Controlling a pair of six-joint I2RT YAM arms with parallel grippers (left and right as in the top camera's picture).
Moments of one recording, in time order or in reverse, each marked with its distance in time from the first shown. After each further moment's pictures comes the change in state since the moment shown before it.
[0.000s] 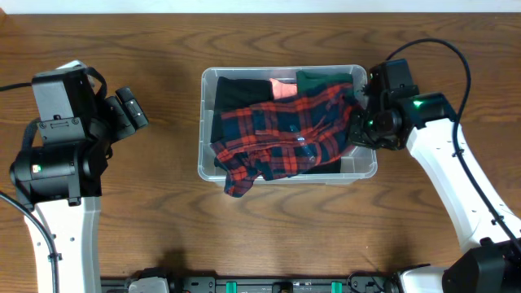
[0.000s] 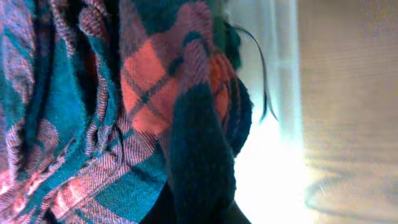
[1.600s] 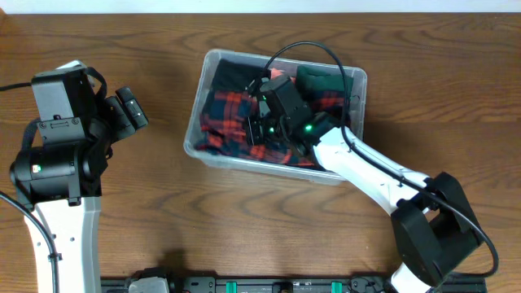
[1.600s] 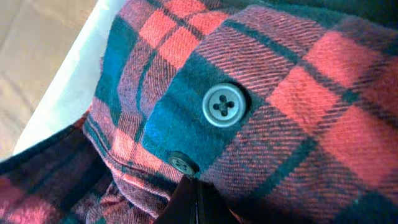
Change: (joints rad) left arm 0.000 0.000 0.000 0.000 0.000 0.000; right arm 0.441 0.275 -0.018 0.773 -0.125 0.016
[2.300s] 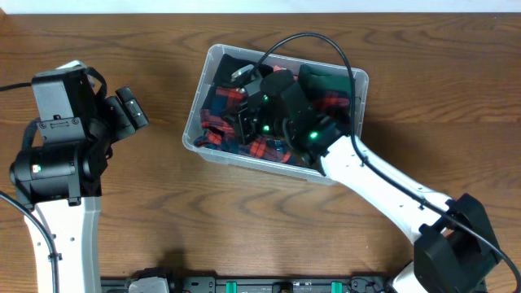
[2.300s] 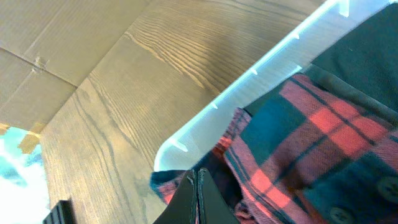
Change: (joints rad) left arm 0.000 0.000 0.000 0.000 0.000 0.000; right arm 0.050 -0.110 0.005 0.139 -0.106 -0.042
